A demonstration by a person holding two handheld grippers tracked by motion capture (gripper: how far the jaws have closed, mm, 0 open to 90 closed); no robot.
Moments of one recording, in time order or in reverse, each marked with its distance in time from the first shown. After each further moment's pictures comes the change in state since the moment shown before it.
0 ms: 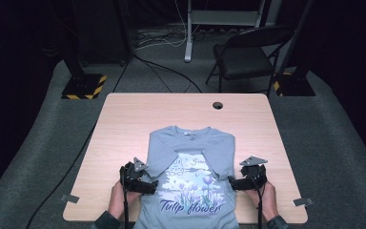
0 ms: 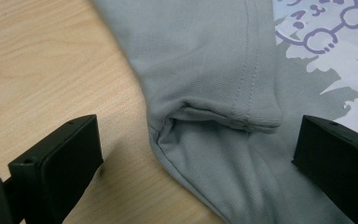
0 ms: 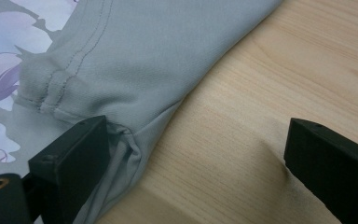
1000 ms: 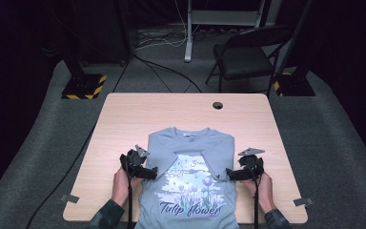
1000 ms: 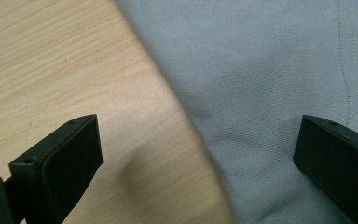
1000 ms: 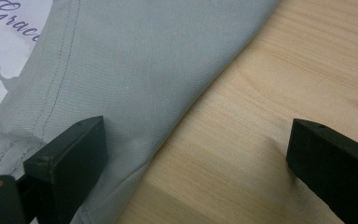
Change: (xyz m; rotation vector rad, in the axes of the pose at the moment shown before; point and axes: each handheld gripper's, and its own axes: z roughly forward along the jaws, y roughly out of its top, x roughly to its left) left arm 0.019 0.031 0.020 0.018 0.123 -0.004; right arm -0.014 0.022 0.019 0.019 0.010 0.049
